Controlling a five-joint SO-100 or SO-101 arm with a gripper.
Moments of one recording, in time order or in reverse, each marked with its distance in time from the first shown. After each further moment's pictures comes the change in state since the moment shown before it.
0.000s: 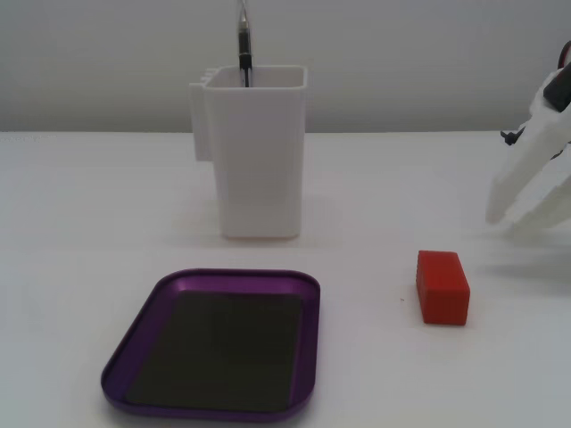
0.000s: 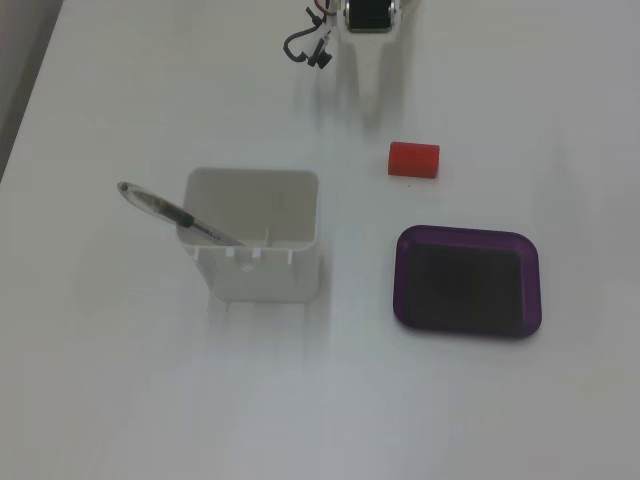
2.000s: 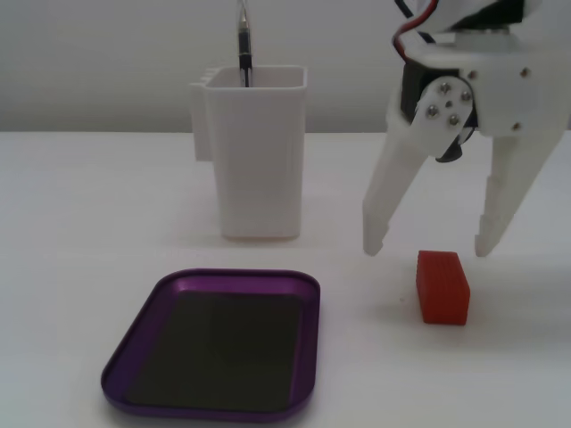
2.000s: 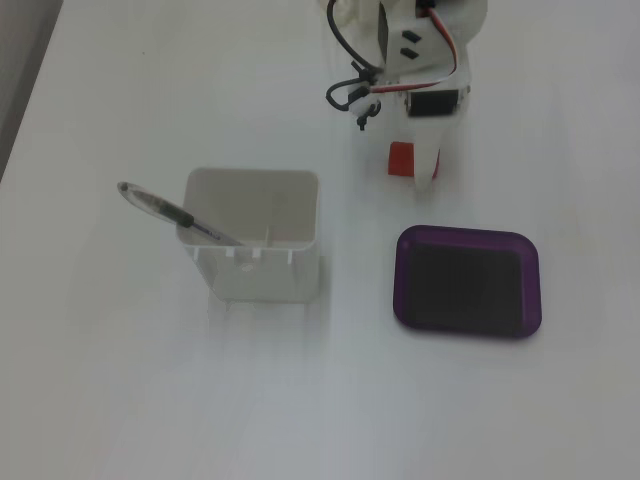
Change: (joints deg) arm -12.7 -100.4 -77.2 9.9 4.7
